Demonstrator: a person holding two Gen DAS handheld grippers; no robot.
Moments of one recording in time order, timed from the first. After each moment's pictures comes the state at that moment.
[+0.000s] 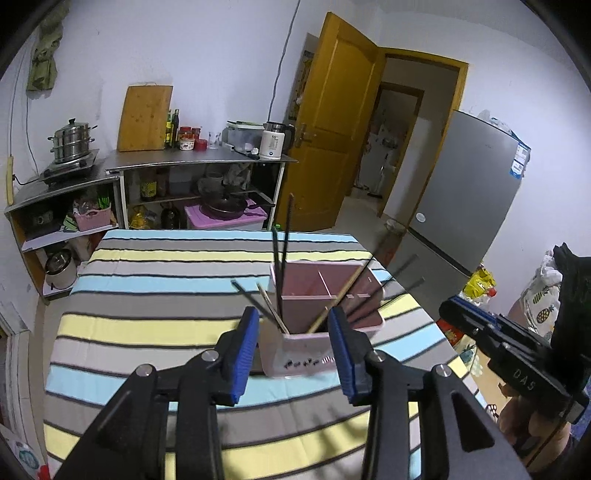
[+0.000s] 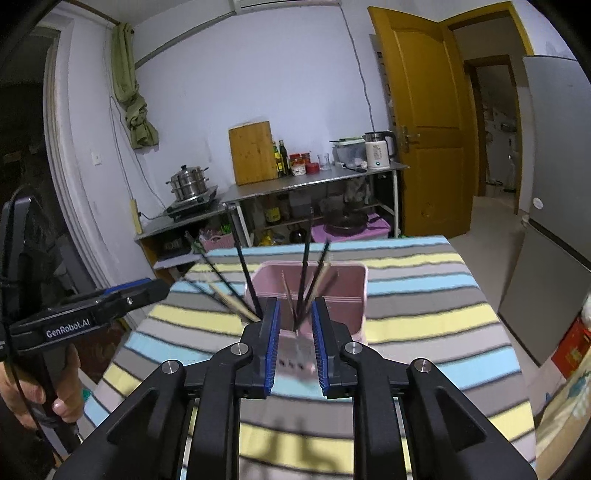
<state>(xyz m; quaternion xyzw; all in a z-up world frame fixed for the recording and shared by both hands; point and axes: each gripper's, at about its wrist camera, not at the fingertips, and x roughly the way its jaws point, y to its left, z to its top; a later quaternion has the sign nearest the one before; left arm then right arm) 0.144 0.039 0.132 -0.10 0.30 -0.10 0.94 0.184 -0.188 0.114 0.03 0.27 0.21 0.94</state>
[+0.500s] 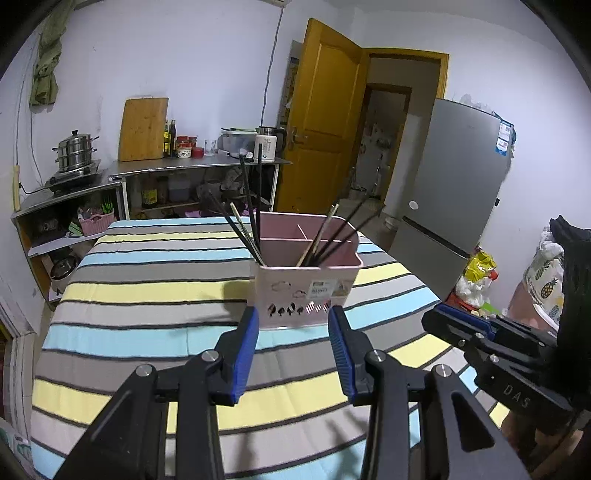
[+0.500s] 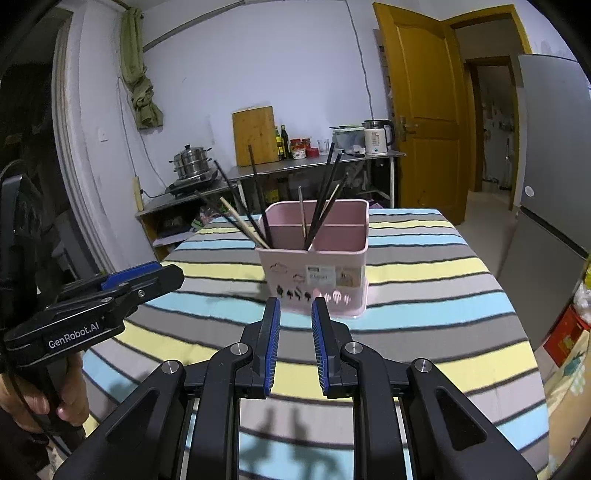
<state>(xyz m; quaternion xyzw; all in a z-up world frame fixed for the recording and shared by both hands) 0.078 0.012 0.093 -0.07 0.28 -0.10 0.95 0.119 -0.191 0.076 0.01 0.28 0.21 0.94</state>
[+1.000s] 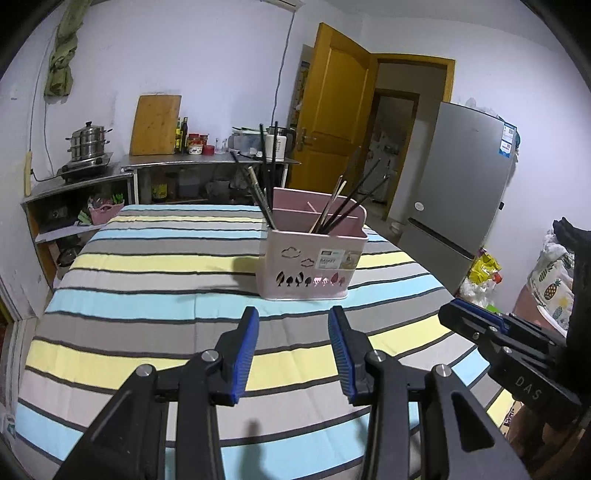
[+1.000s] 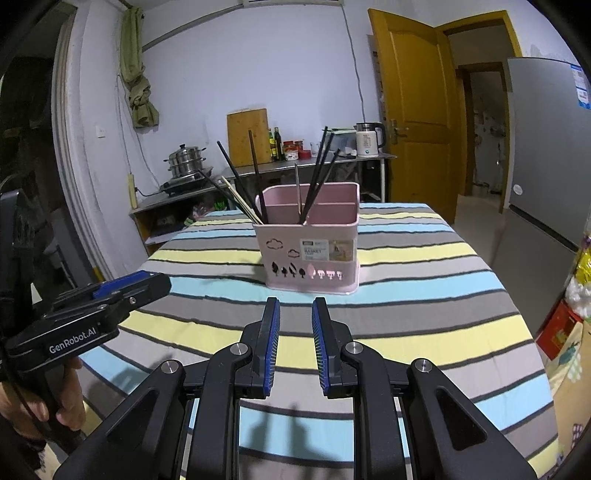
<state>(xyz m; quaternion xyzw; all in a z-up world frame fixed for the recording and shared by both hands) 0.047 0.016 0.059 -0.08 0.27 -0.08 0.96 0.088 -0.194 0.052 0.01 0.27 0.19 0.94</state>
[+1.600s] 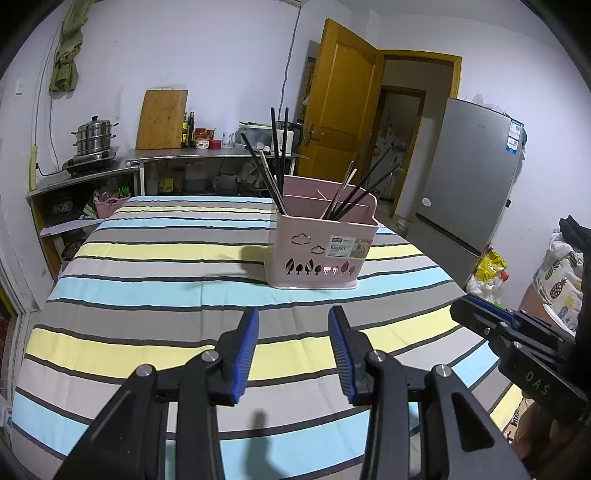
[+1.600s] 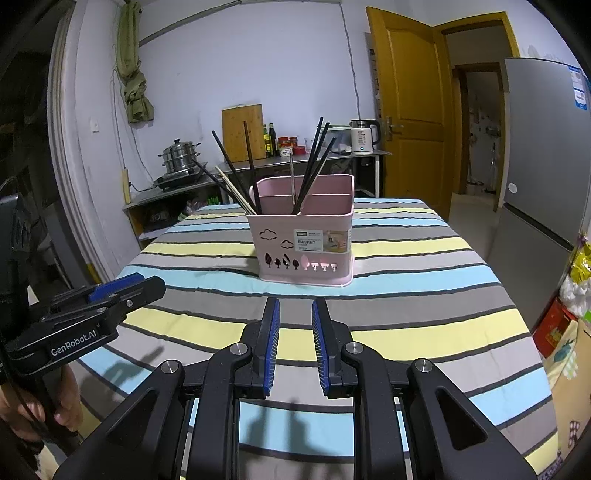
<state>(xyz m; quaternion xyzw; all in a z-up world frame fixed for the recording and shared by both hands) 0.043 0.018 0.045 -0.08 0.28 -0.07 0.96 0.084 -0.196 0.046 0.00 0.27 0.18 0.94</state>
